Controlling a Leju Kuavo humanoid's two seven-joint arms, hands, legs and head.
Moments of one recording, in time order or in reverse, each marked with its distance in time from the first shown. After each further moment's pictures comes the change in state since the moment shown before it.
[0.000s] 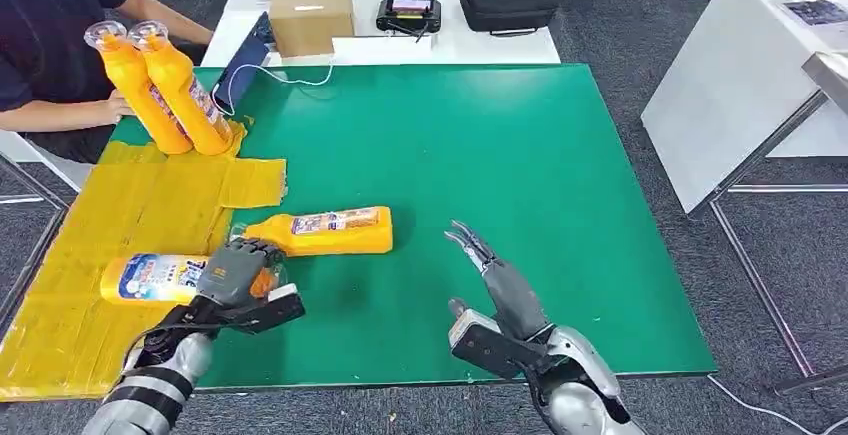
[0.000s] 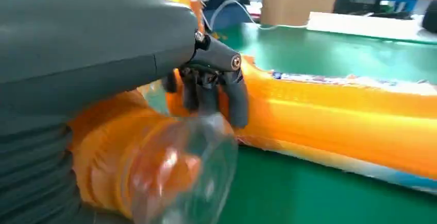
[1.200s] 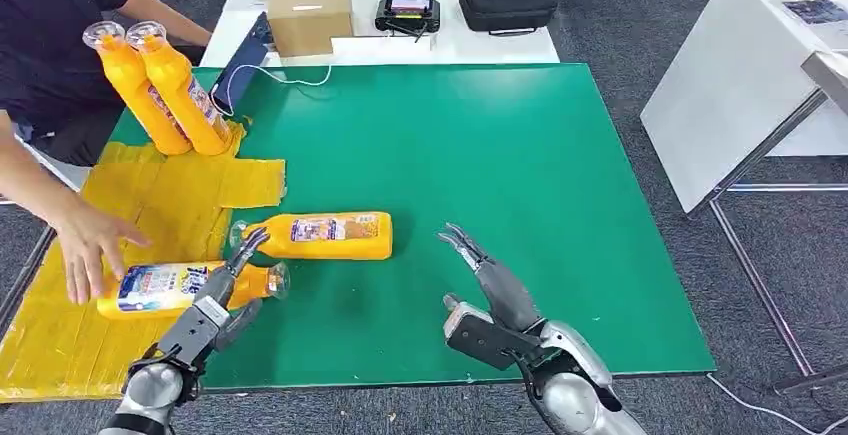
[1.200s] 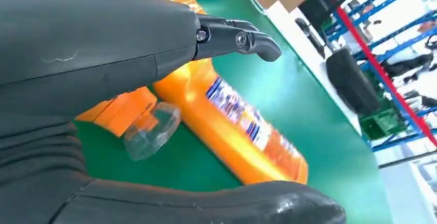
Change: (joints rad) left arm 0.225 -0.011 0.150 -0.328 0.598 -0.337 -0.183; right arm -0.038 0.005 0.018 0.072 -0.032 0.017 -0.005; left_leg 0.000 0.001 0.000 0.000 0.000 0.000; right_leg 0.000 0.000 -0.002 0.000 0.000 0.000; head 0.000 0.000
